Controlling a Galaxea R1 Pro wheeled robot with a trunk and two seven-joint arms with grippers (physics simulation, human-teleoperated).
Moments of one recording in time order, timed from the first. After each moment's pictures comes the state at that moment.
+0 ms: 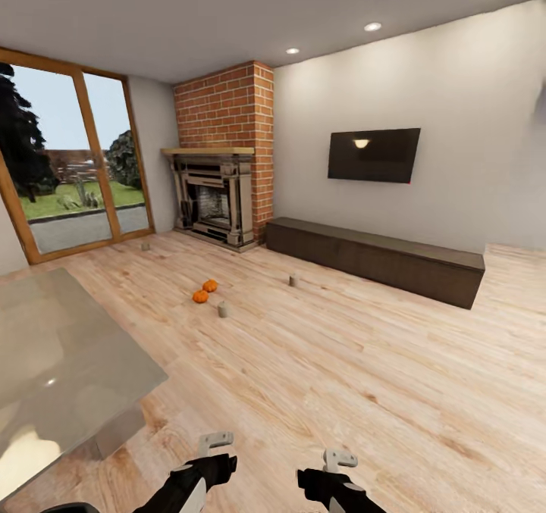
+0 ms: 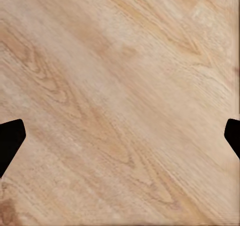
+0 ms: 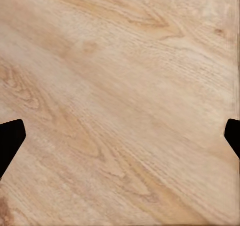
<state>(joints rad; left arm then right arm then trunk) -0.42 -0.13 -0.08 -0.47 0.21 0.22 0.10 -0.48 0.17 0.06 -0.21 -0.19 0.03 -0.06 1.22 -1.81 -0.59</state>
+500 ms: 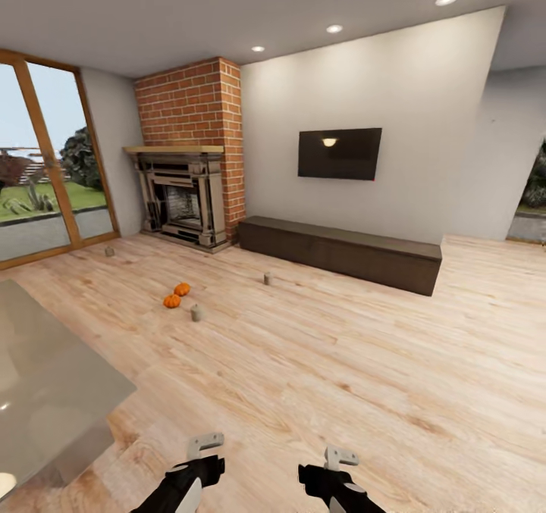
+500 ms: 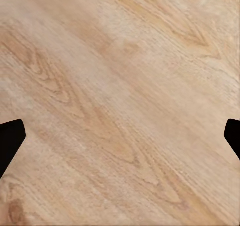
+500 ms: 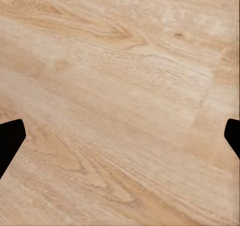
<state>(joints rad) -0.42 -0.11 -0.06 -0.46 0.21 0.22 0.21 -0.48 0.17 0.06 -0.21 -0.21 -0.01 -0.06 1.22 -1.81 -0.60</state>
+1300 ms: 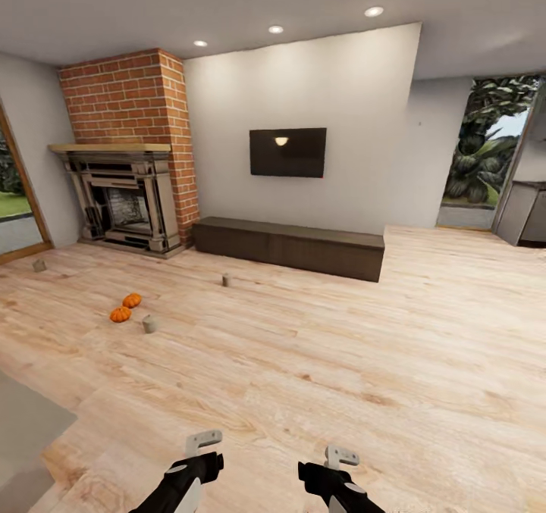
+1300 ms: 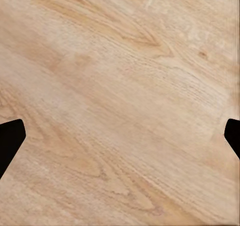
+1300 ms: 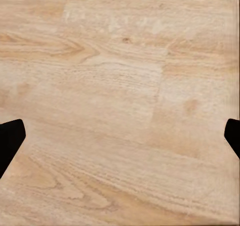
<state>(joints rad) -0.42 -0.11 -0.05 -0.46 0.21 0.17 0.21 -0.48 0.17 0.06 -0.21 -0.24 -0.03 -0.06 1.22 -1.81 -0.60</state>
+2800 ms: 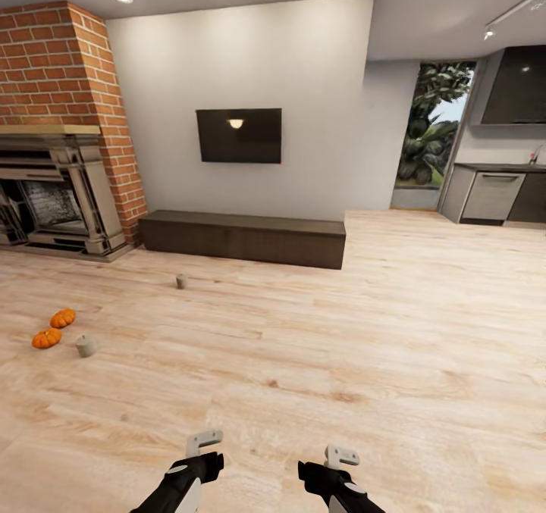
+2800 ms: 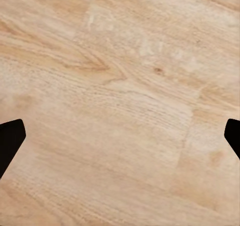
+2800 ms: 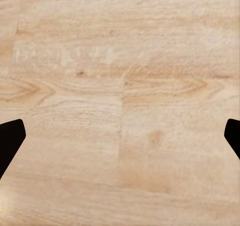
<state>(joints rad) -0.42 -0.11 -0.06 -0.46 0.21 0.17 0.21 -0.48 0.17 0.06 -0.21 -0.25 -0.04 -0.06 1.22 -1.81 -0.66</state>
